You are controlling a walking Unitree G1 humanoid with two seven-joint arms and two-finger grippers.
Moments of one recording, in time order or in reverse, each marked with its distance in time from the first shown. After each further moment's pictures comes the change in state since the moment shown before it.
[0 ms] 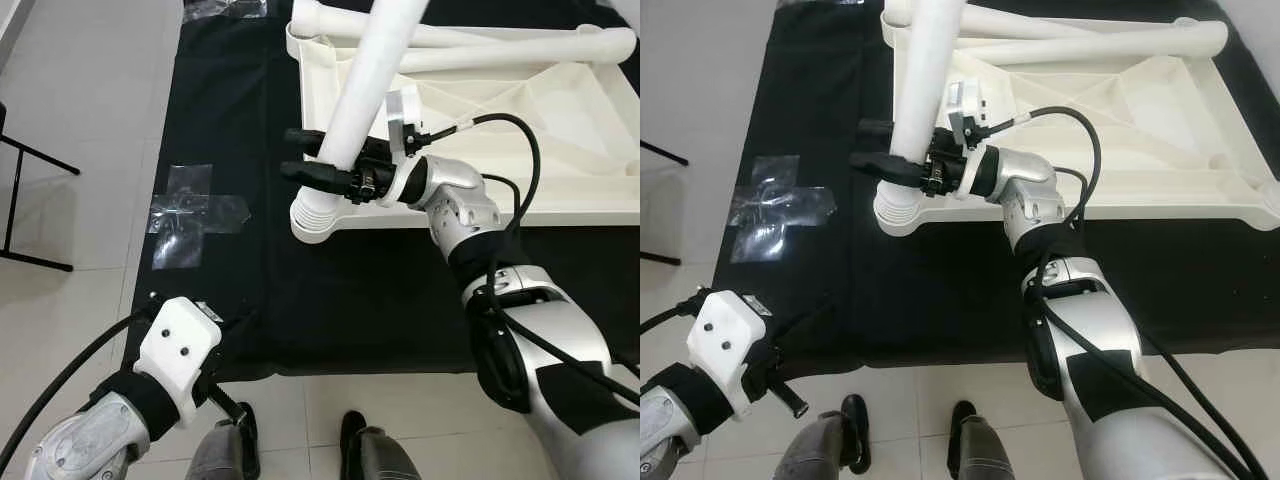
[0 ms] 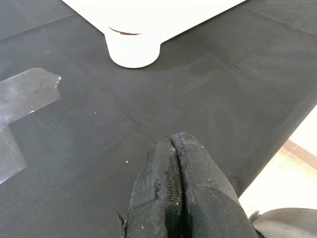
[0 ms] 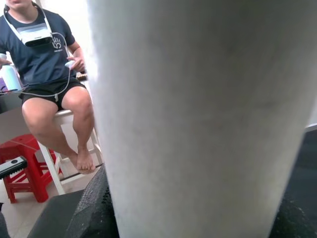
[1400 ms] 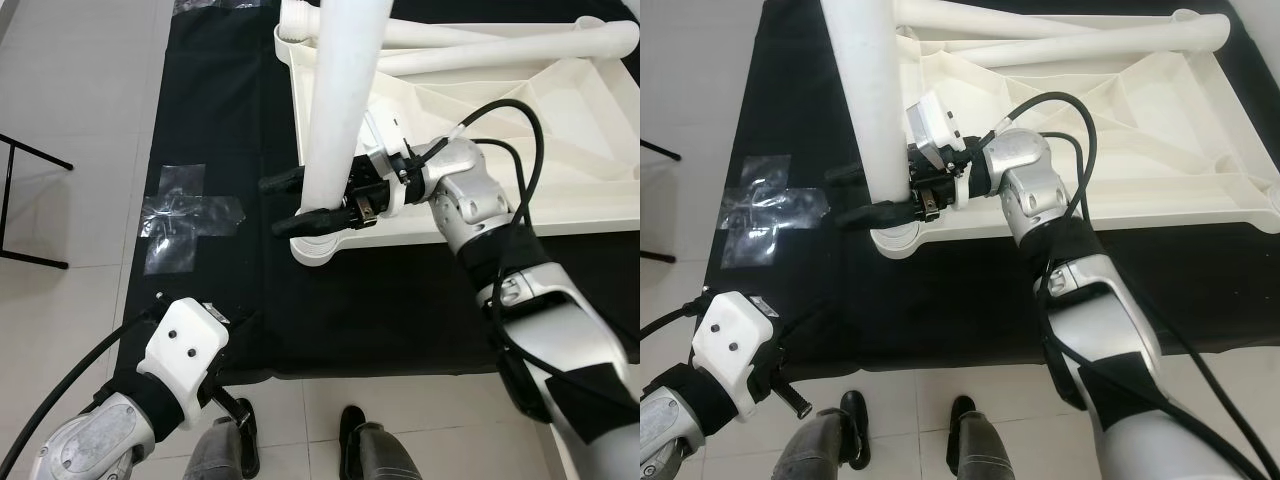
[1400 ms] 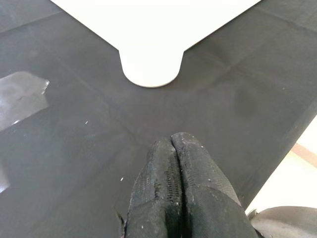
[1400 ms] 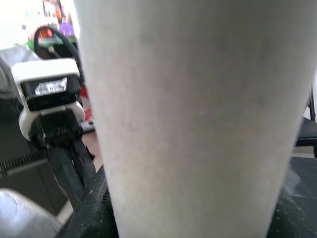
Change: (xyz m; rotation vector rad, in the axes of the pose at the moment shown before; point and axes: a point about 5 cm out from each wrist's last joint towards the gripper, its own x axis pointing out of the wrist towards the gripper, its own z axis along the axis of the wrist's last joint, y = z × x) left arm 0.004 -0.003 0.001 0.010 0.003 0.001; right arm 0.019 0.030 0.011 -0.079 0.130 0.398
